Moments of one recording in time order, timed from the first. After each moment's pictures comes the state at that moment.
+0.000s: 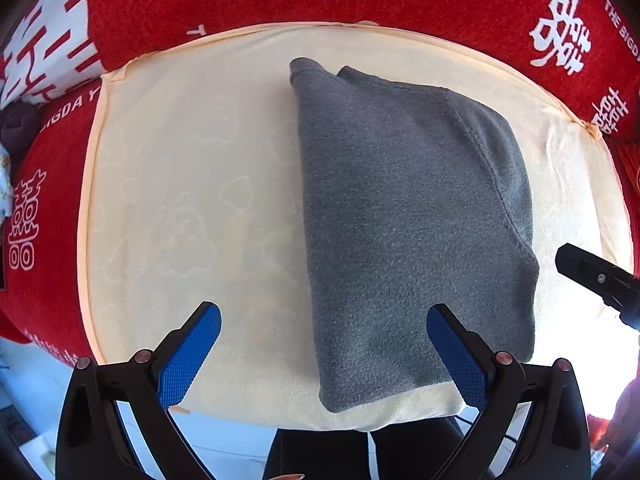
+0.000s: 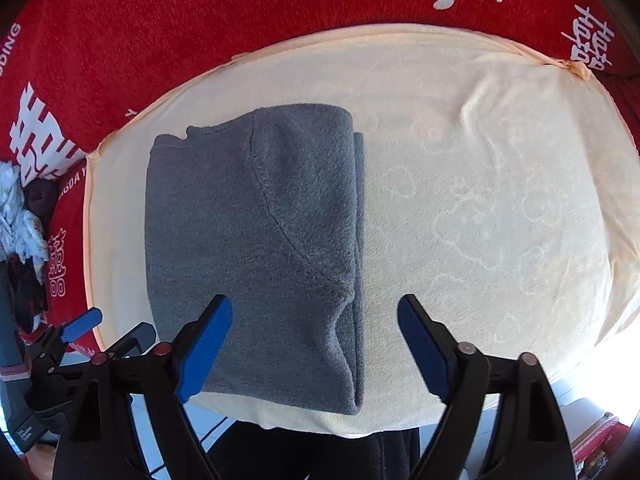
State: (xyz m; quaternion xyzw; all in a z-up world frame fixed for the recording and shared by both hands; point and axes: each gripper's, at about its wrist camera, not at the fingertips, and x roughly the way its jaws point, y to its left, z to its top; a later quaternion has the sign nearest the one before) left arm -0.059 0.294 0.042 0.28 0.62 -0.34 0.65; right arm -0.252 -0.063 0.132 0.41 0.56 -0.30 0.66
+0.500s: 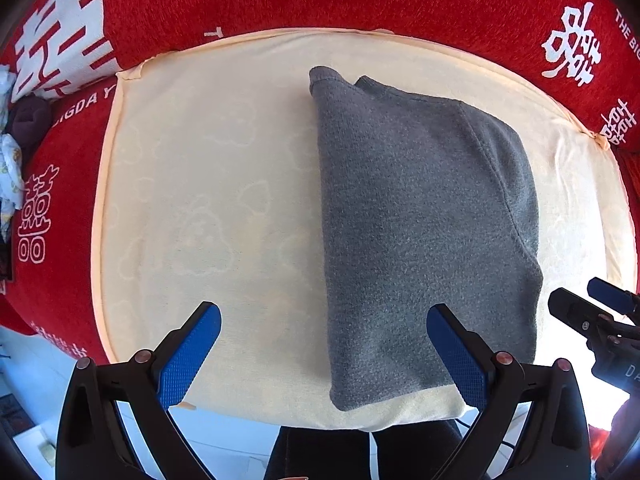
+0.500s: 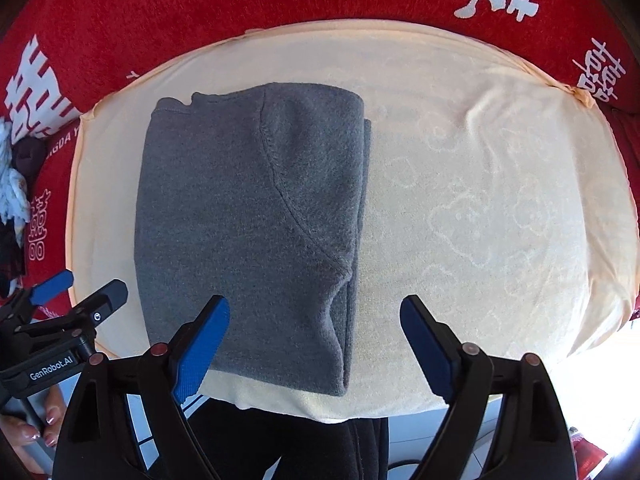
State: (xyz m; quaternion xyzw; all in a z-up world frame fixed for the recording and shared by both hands) left arm -0.051 0.295 0.051 0.28 0.62 -0.33 0.66; right arm -0.242 -0.051 0.132 0.36 0.61 -0.29 0.64
